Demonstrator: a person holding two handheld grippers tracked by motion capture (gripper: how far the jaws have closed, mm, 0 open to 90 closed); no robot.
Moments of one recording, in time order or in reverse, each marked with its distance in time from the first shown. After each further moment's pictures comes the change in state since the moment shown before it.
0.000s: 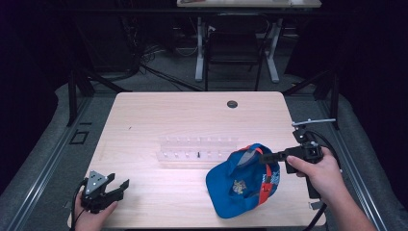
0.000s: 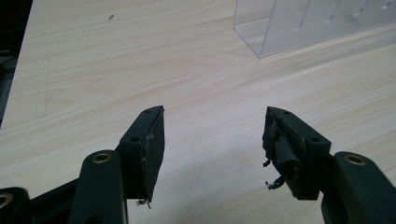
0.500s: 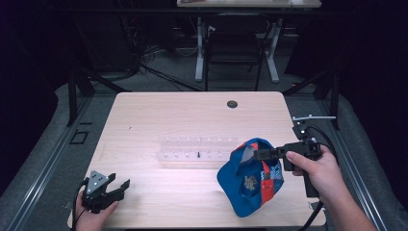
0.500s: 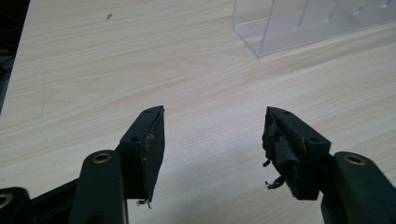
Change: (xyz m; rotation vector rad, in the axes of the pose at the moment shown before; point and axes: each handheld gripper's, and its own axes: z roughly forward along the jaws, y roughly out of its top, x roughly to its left) left arm -0.002 0.000 0.002 0.004 -0.001 0.003; right arm 0.019 0.004 -0.003 -0.025 0.120 0.032
